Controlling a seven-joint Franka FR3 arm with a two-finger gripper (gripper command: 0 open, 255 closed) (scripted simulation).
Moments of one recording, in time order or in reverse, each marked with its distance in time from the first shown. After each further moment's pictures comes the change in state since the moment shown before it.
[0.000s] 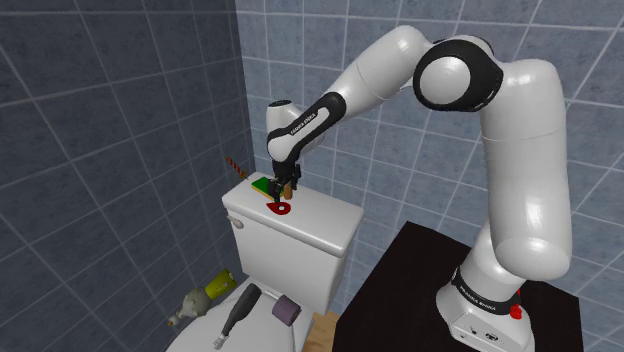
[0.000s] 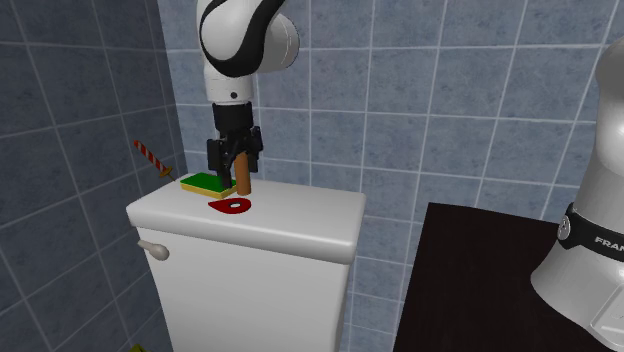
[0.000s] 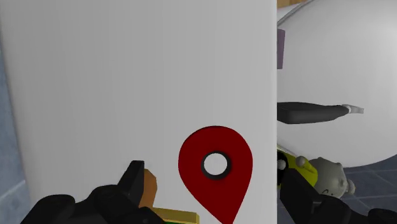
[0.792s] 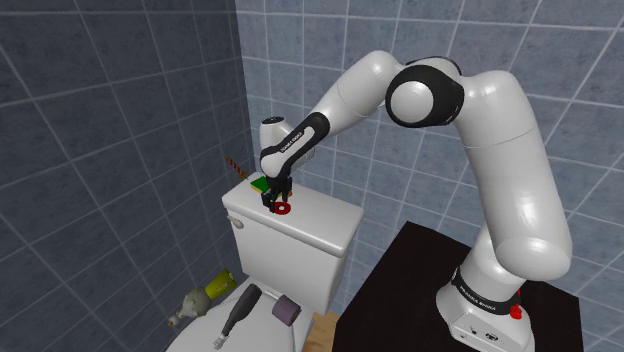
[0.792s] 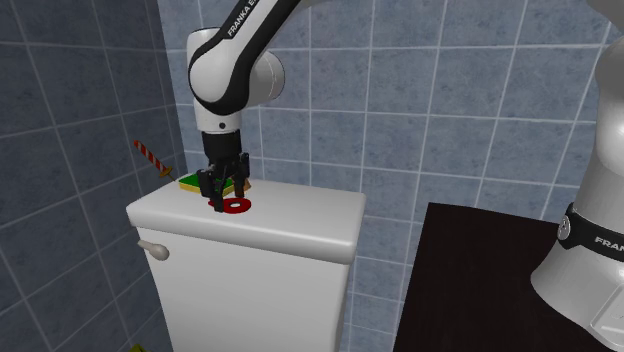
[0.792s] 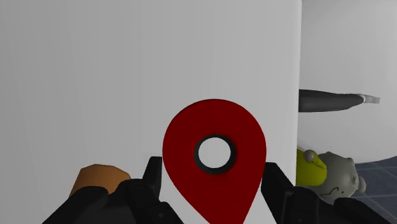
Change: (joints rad) arm 0.006 0.169 0.006 0.115 0.000 0.071 0.000
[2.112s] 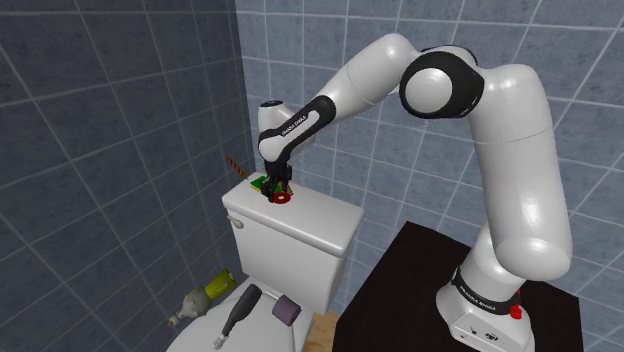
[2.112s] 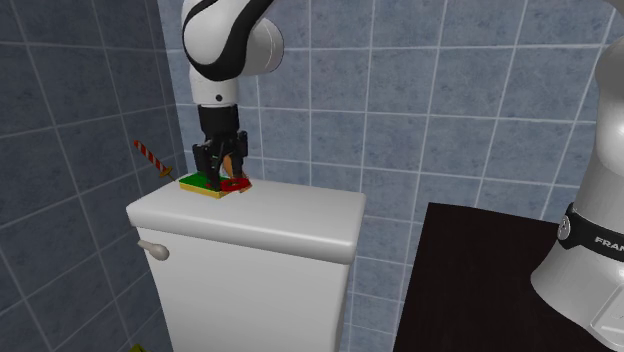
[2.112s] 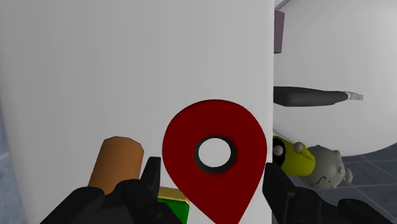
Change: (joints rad) arm 0.001 -0.091 0.000 -0.002 0.000 -0.089 0.001
